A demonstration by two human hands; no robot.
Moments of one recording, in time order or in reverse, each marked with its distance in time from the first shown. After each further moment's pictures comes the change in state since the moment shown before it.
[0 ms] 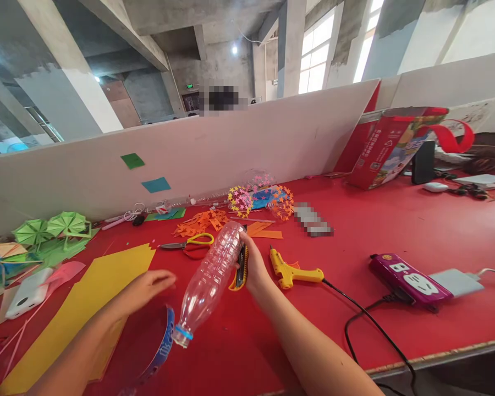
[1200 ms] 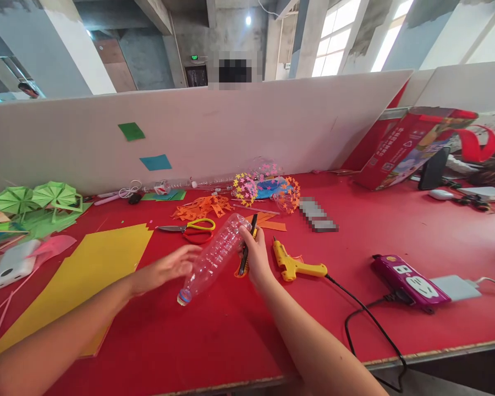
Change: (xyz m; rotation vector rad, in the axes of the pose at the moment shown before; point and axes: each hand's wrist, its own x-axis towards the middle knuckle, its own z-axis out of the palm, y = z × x) left_hand 0.022 0.011 0.029 -0.465 -0.345 0.095; right_hand 0.000 0.016 -0.008 -0.263 0.123 -0.153
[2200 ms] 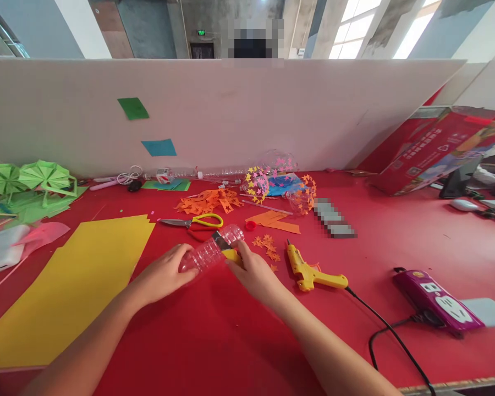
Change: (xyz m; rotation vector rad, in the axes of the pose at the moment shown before) left_hand -0.006 -0.006 0.004 0.621 0.387 -0.177; right_hand -0.018 -0.007 -0.002 -0.997 -0.511 -0.075
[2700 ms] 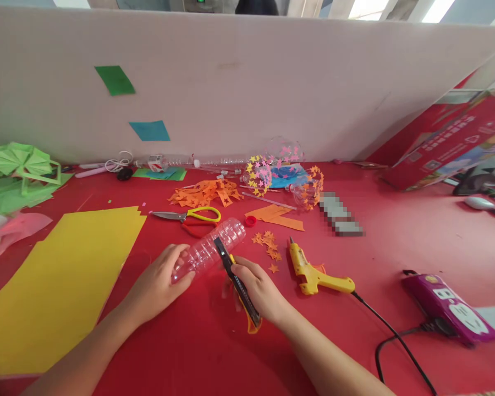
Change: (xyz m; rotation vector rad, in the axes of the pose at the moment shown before) left_hand -0.002 -0.007 0.029 0.007 0.189 0.127; right_hand -0.015 0.003 0.003 0.549 -0.226 0.245
